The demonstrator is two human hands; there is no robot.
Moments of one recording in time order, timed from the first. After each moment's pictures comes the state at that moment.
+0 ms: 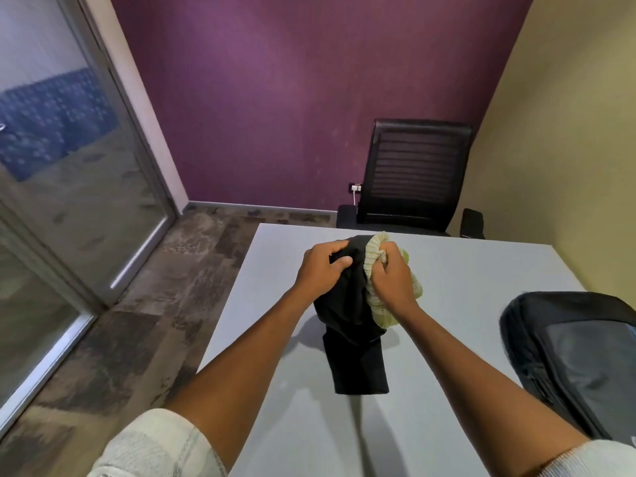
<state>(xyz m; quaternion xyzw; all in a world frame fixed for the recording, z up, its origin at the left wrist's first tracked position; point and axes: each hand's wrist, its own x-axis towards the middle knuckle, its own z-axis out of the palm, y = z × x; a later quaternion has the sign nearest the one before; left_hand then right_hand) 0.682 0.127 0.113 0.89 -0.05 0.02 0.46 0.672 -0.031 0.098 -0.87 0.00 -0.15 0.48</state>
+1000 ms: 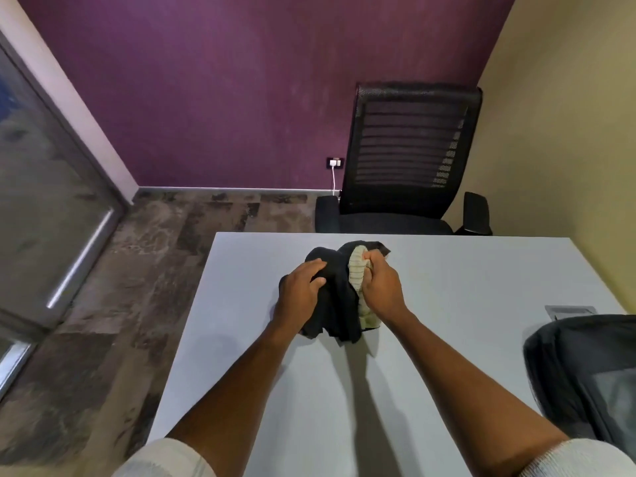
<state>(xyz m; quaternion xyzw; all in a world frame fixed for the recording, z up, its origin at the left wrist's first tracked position) 0.886 0.127 -0.025 0.90 -0.04 0.02 0.42 0.883 -0.052 -0.005 -0.91 0.05 -0.06 0.40</state>
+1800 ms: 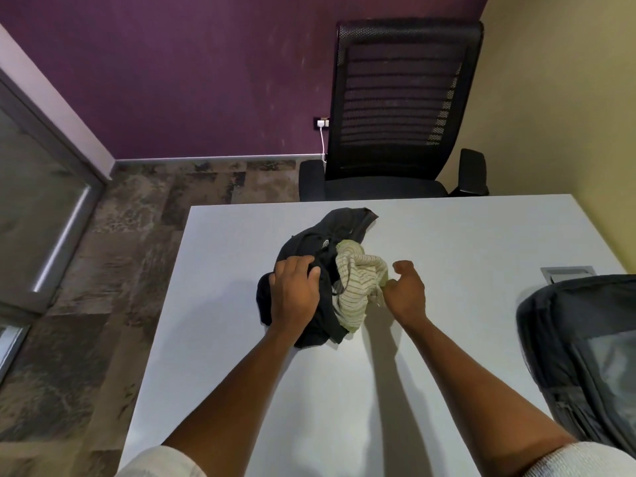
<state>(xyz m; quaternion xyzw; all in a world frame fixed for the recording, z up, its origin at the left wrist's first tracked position) 0.865 0.089 -0.088 0.95 -0.02 0.13 0.28 0.853 -0.123 -0.074 -0.87 0.26 0.02 0.42</state>
